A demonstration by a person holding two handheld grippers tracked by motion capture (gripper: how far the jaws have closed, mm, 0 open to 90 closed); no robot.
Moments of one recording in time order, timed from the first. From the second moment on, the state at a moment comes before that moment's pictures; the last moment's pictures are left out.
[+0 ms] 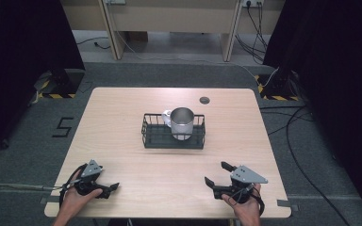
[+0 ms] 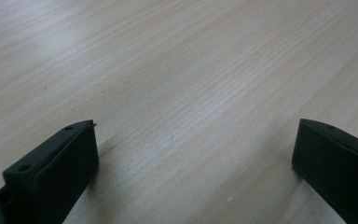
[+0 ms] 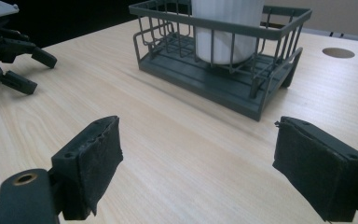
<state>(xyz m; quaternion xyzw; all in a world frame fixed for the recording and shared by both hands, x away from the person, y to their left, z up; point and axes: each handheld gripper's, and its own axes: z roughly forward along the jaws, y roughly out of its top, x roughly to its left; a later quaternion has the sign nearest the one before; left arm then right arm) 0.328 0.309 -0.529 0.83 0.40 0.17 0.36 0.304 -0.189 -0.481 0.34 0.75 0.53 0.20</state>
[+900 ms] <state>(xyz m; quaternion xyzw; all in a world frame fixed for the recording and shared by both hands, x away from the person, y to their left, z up) 0.326 0.308 -0.529 0.83 0.40 0.17 0.36 0.287 -0.203 -0.508 0.37 0.76 0.50 0.19</state>
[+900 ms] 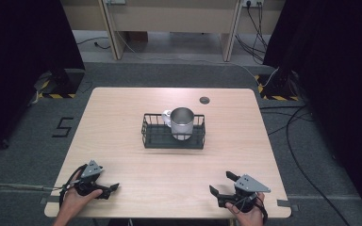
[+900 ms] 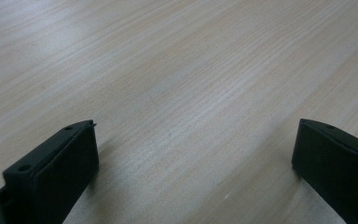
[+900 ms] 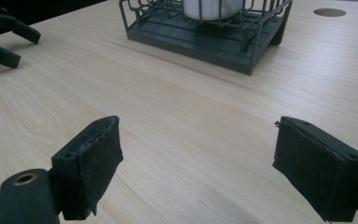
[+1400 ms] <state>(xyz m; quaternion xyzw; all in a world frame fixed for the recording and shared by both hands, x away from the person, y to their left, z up) 0.326 0.308 -0.529 0.83 0.40 0.17 0.36 0.281 -0.211 -0.513 0.39 0.75 0.50 0.19</state>
